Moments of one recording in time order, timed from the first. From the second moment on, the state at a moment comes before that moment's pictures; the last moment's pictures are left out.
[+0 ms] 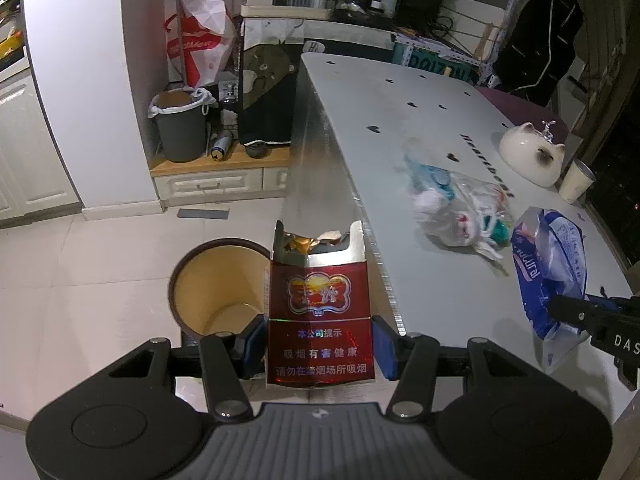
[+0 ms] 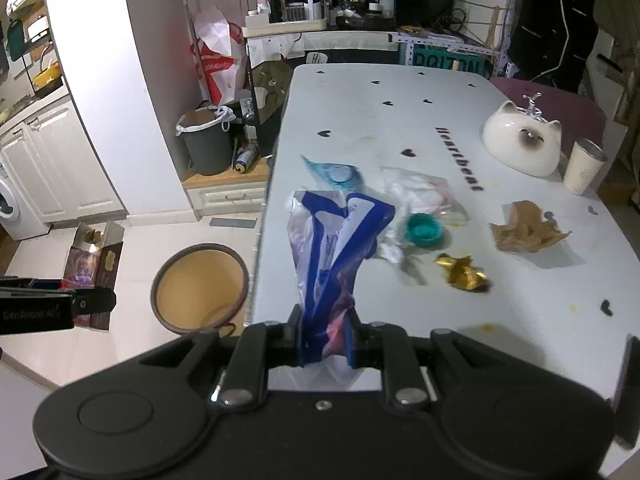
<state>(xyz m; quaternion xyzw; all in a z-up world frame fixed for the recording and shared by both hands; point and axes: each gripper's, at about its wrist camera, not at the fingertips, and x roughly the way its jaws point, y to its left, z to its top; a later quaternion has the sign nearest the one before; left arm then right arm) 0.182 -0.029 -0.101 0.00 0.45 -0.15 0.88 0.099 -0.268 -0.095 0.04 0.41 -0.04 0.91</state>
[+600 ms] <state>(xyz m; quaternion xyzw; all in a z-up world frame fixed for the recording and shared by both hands) 0.213 0.089 -0.118 -0.02 0.47 -0.11 0.87 0.156 -0.143 -0.107 0.02 0.43 0.01 0.90</state>
